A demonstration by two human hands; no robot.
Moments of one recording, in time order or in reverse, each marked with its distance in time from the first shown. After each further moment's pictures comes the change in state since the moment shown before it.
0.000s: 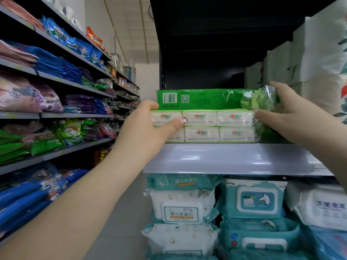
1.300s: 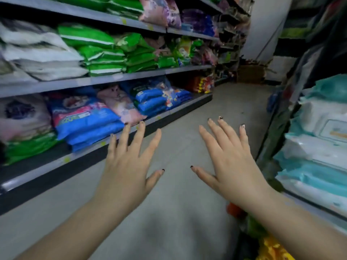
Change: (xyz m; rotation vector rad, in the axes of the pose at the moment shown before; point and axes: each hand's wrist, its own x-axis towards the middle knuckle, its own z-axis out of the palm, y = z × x) left_hand -0.300 -0.194 -0.172 1.236 -0.095 -0.176; right_hand -0.246 -0.157 0.266 -0.112 -0.343 -0.812
